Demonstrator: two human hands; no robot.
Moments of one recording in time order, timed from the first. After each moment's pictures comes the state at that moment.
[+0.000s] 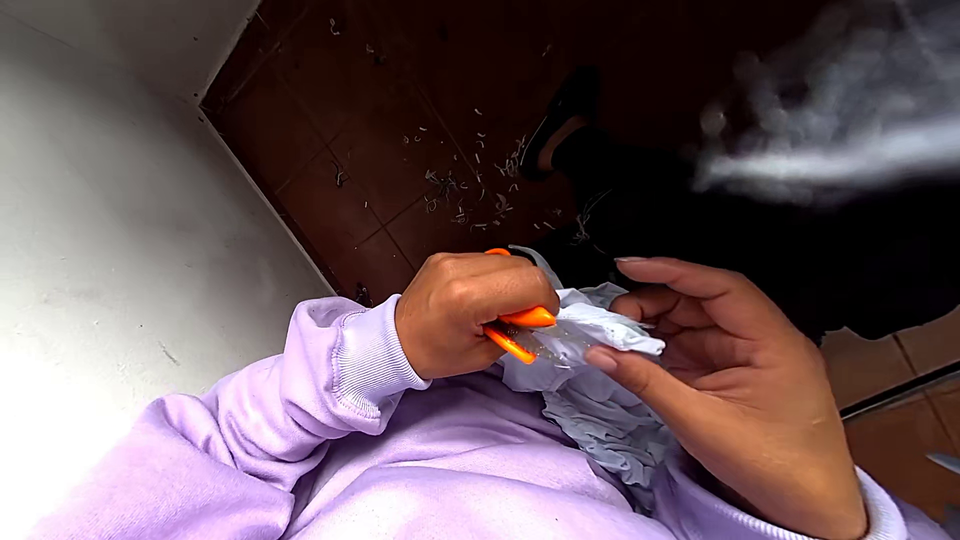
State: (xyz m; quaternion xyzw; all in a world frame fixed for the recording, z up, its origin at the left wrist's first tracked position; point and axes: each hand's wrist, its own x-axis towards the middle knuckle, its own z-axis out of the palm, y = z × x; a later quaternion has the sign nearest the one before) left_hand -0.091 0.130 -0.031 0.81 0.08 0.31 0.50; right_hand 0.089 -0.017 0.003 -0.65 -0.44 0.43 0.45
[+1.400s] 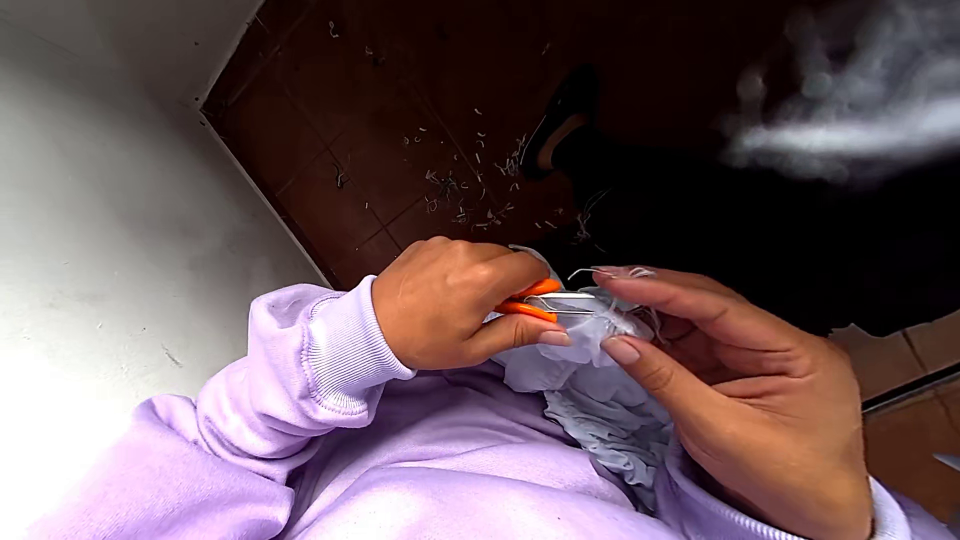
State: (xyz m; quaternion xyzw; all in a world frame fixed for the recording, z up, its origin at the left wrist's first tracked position) left_hand -0.096 0.155 -0.011 0.88 0.10 0.08 0.45; right_hand 0.086 -0.015 0.004 -0.60 -0.43 0.44 0.51
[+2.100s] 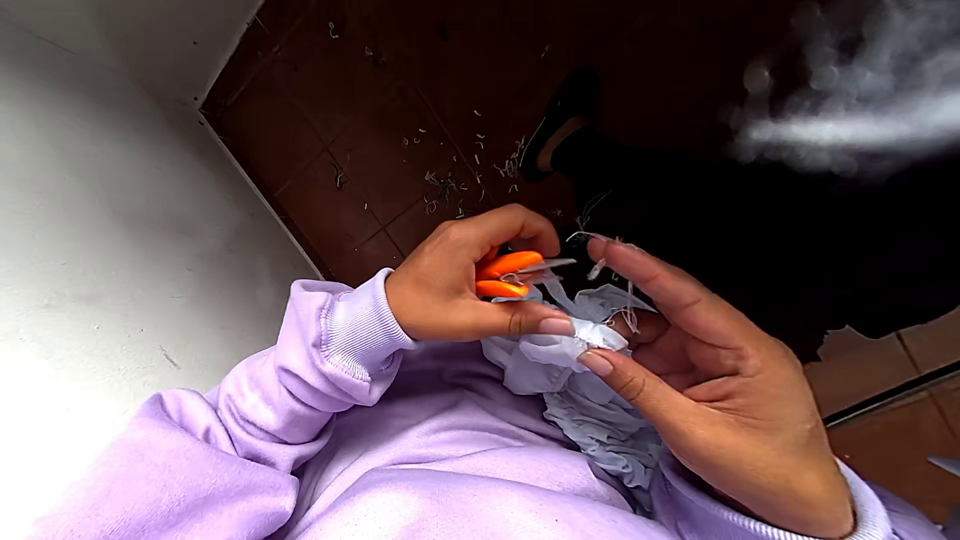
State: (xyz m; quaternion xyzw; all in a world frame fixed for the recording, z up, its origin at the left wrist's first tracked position) left_hand -0.086 0.154 -0.037 0.72 0.11 0.19 0.66; right_hand 0.084 -0.011 0.002 -0.59 -0.44 0.48 0.48
